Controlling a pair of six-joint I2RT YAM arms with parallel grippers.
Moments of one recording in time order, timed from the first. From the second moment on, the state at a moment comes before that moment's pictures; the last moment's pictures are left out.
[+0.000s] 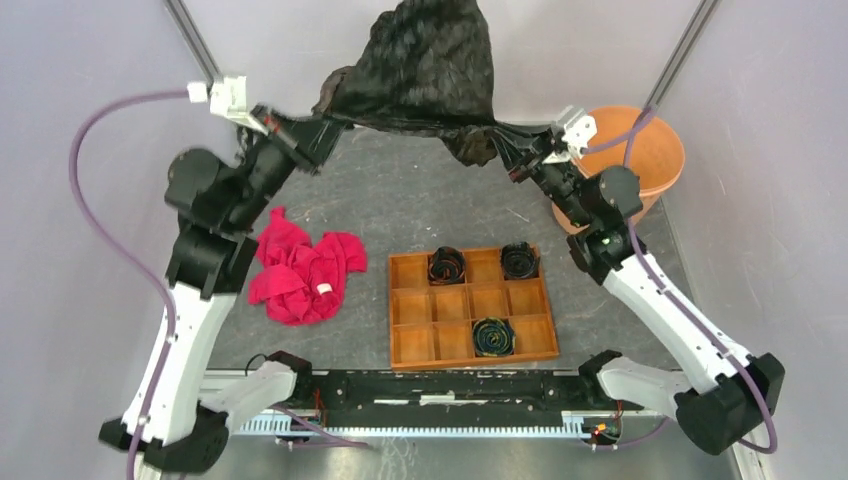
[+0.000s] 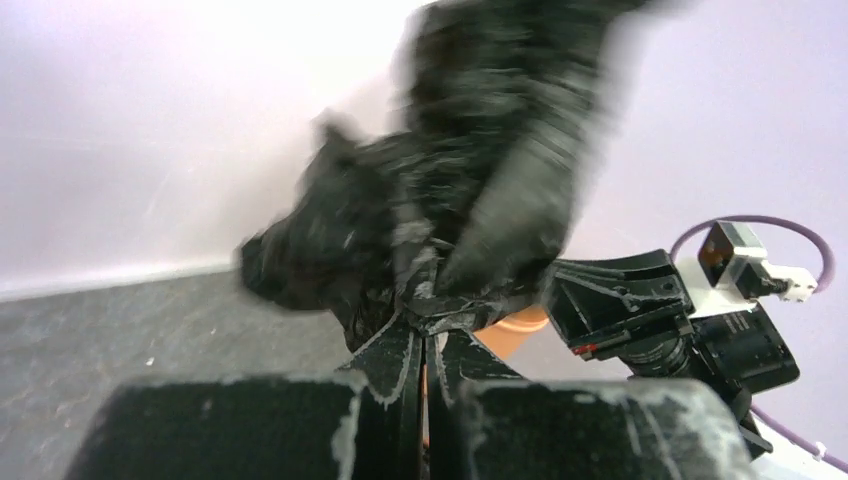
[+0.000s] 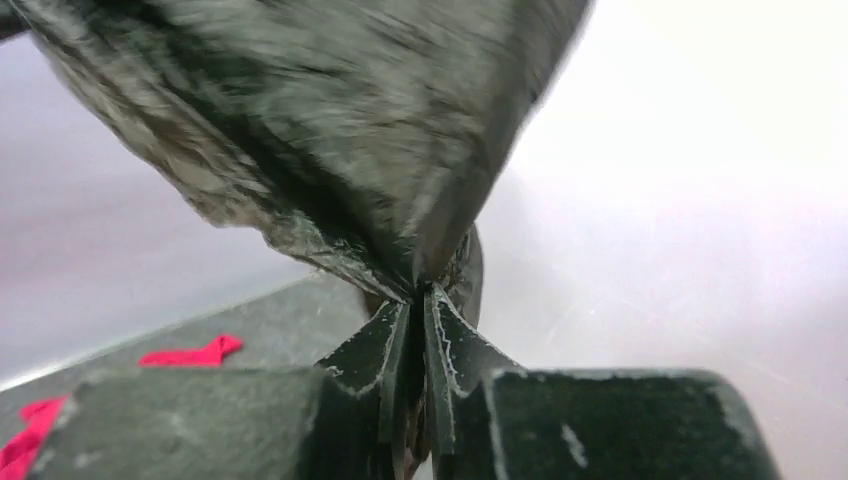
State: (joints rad) left arm -0.36 1.11 1.55 -0.23 0.26 -0.53; right arm 0.50 1.17 1.11 0.39 -0.27 -0.04
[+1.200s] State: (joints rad) left arm -0.34 1.30 1.37 -0.44 0.32 -0.57; right arm 0.54 1.56 0.97 0.49 -0.37 -0.26
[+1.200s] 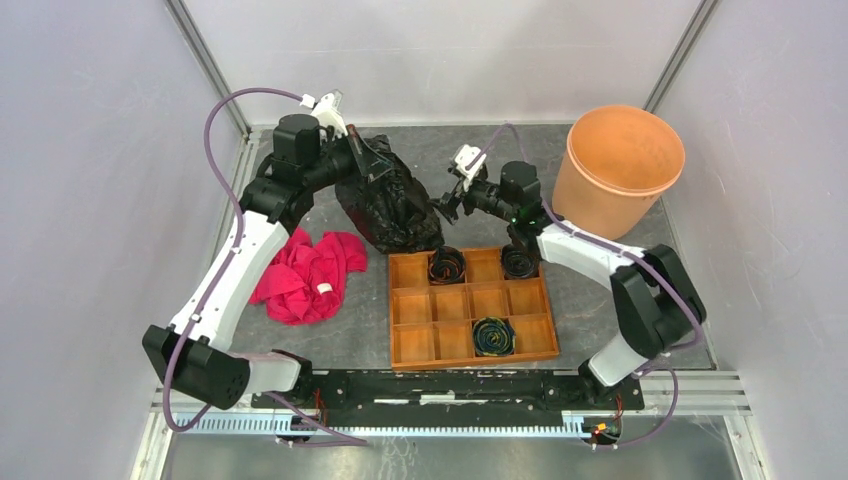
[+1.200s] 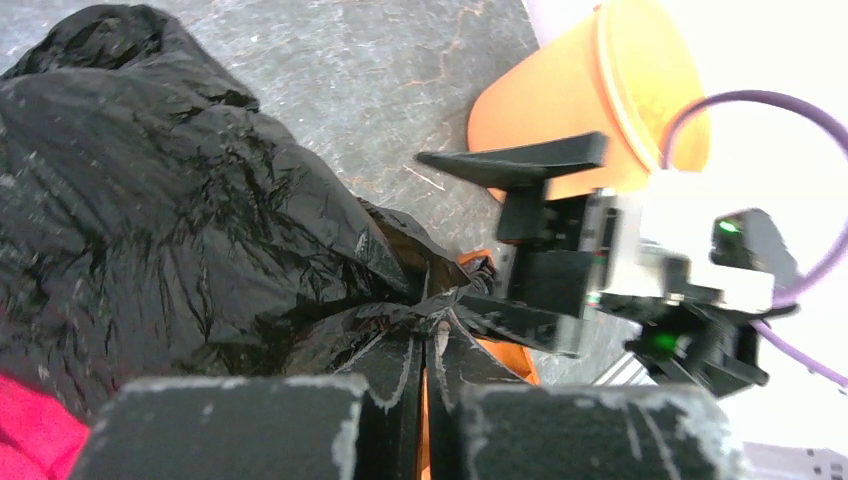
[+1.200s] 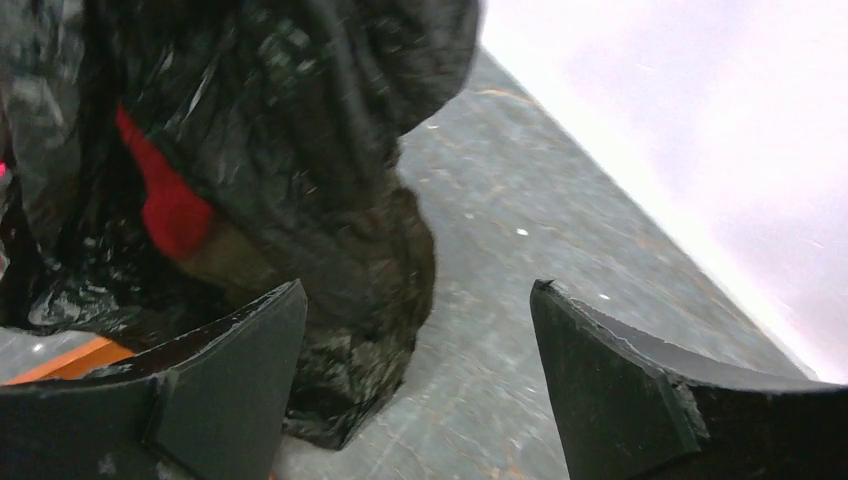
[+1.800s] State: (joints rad) left arm -0.34 1.31 1.41 -0.51 0.52 -0.42; right arm 0.55 1.77 1.14 0.53 -0.68 -0.26
